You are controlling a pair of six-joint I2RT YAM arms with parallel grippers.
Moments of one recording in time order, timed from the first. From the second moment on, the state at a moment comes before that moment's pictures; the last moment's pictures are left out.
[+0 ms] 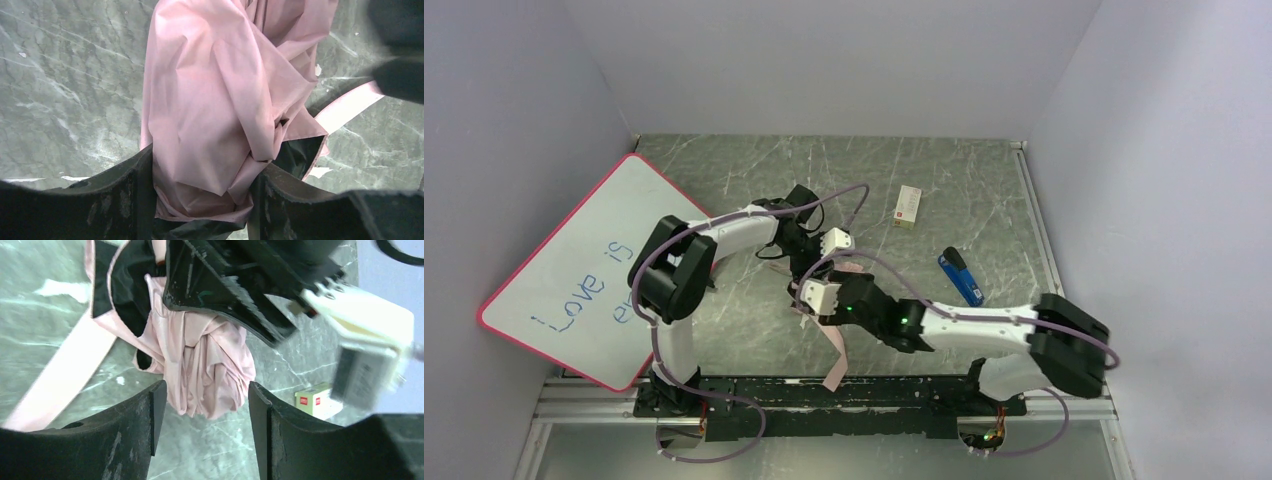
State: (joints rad) left arm -0.60 1.92 1.25 -0.63 0.53 0.79; right arm 1.16 1.40 0.64 0.12 0.39 -0.64
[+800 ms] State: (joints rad) left arm -0.61 1.88 1.20 -0.56 0.46 0.73; right arm 1.24 1.13 0.47 -0.09 0.35 0.69
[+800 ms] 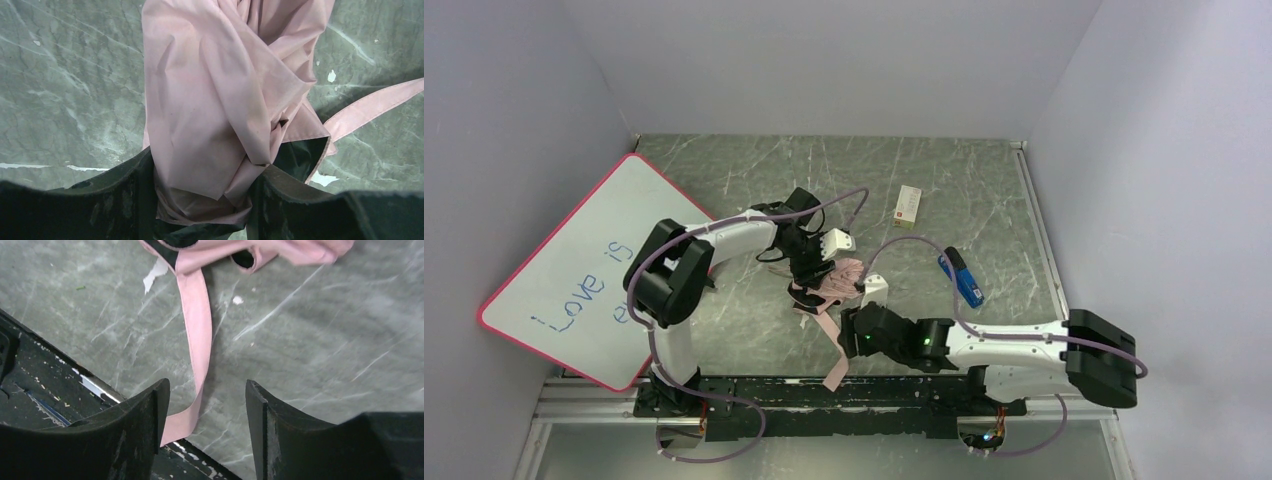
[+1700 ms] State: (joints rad) left arm -0.61 1.87 1.18 -0.52 0.44 0.72; right arm 1.35 1.37 0.55 -0.15 0.41 0.98
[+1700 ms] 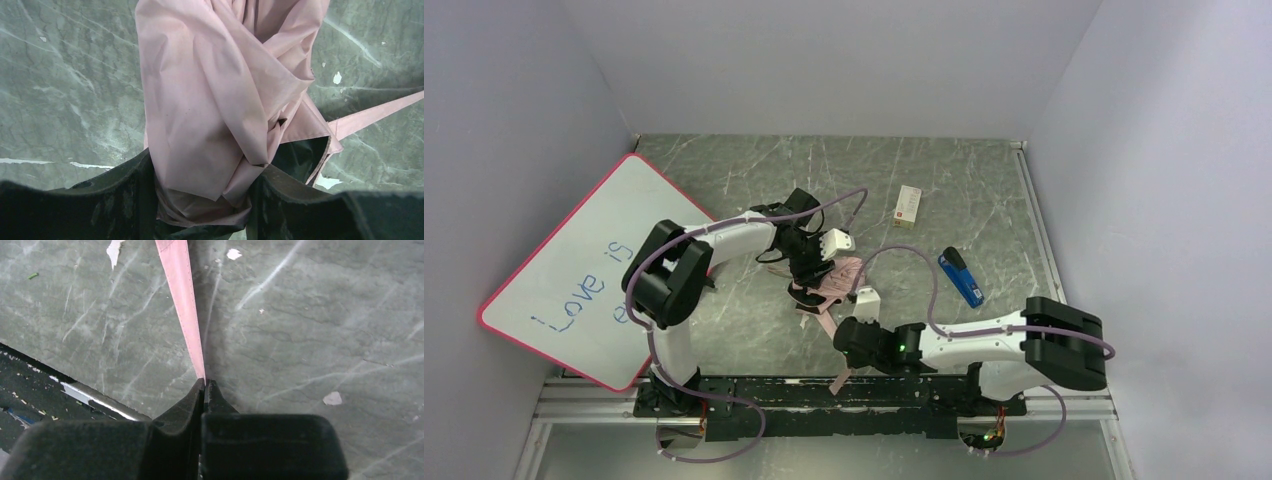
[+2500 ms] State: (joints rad) left arm -0.61 1.87 1.18 -0.50 0.40 0.64; right arm 1.35 1.18 0.49 -0.26 0.27 0.99
